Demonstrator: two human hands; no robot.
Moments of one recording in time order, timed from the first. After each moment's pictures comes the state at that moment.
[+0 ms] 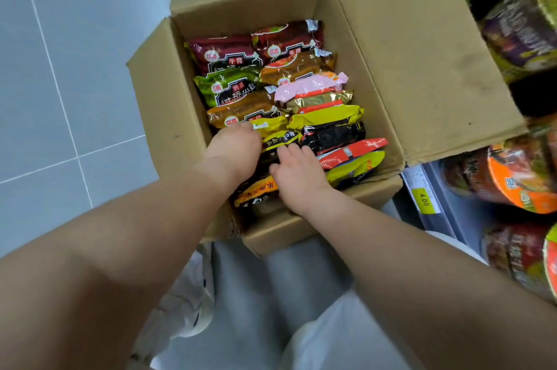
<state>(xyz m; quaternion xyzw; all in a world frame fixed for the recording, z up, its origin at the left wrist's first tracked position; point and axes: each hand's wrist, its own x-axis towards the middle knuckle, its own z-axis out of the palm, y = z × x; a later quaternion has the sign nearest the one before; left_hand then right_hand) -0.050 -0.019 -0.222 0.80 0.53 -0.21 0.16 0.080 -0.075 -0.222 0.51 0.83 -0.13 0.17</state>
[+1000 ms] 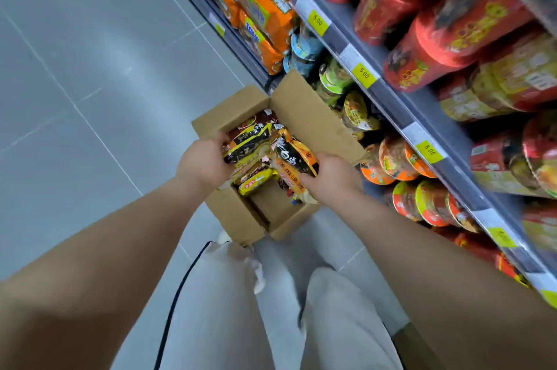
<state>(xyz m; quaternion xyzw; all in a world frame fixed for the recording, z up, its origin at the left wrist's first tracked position) -0.098 0.064 0.173 0.74 0.59 -0.08 0.30 0.103 -0.041 0.176 0.83 0.47 -0.30 0.06</state>
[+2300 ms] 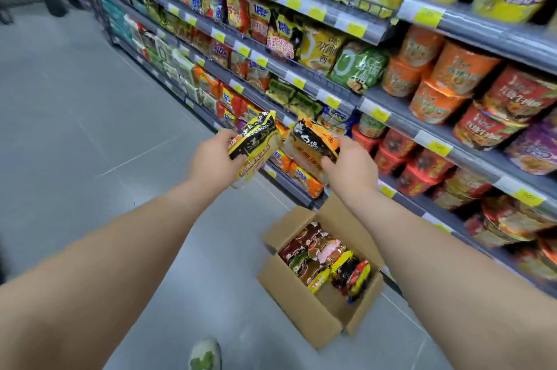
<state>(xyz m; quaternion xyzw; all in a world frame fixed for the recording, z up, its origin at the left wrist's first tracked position) -0.352 0.189 0.515 0.78 0.53 0.20 0.26 -0.155 0.073 0.520 0.87 0.45 -0.01 -0.21</state>
